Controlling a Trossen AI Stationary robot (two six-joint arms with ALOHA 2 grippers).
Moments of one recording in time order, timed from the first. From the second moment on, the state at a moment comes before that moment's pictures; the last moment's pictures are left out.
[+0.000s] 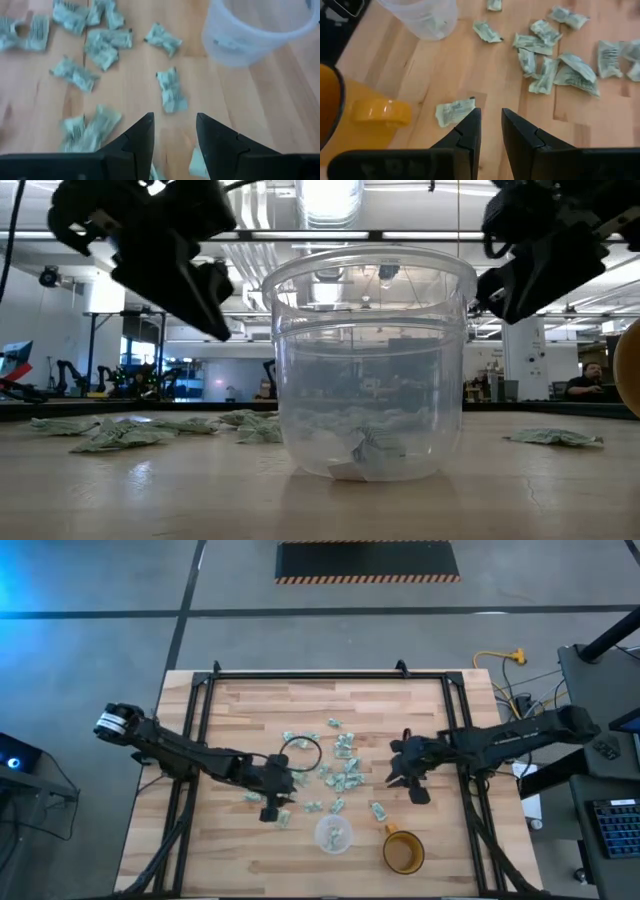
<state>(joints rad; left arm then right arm) -0.28 1.36 0.74 -0.17 -0.06 -0.18 0.10 1.09 0.61 -0.39 -0.21 0.04</state>
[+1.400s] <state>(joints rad) -0.28 1.16 0.56 -0.07 -0.17 -0.28 0.19 1.66 0.81 -0.40 -0.33 -0.06</state>
